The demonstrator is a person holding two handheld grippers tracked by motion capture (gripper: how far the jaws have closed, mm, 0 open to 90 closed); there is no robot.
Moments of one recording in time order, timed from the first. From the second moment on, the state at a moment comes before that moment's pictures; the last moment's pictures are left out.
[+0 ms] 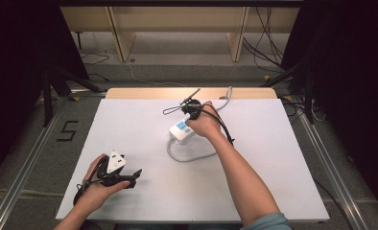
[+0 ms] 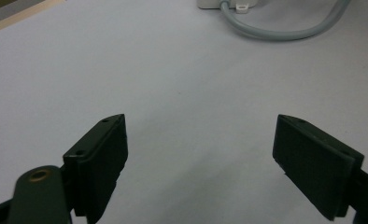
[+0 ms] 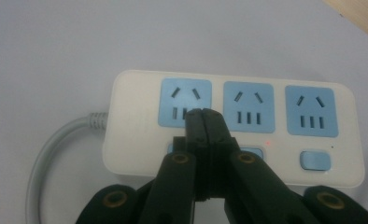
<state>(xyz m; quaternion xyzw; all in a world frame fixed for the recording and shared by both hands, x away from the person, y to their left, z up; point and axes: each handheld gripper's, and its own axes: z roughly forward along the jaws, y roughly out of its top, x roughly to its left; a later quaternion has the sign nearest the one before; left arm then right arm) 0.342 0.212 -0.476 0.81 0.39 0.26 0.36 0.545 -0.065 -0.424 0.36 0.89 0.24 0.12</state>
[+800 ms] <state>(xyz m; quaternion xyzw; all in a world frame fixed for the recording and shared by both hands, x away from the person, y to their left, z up) 0.342 0.212 -0.476 0.81 0.39 0.26 0.36 0.559 -0.084 -0.418 0.38 0.89 0.23 0.14</state>
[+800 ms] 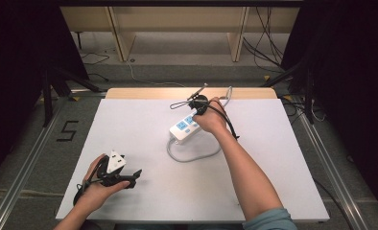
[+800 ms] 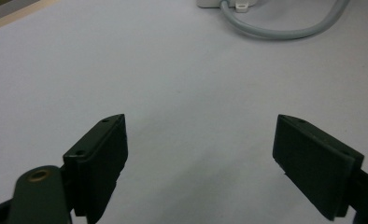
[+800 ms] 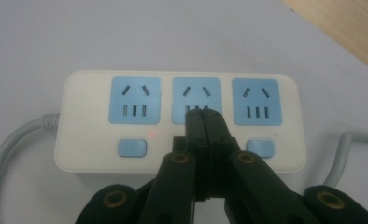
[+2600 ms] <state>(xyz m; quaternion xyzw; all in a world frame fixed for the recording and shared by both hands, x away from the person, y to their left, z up) 0.343 0.213 -0.476 0.81 0.39 0.26 0.36 0.580 -0.108 -0.426 0.42 0.87 0.21 0.15</state>
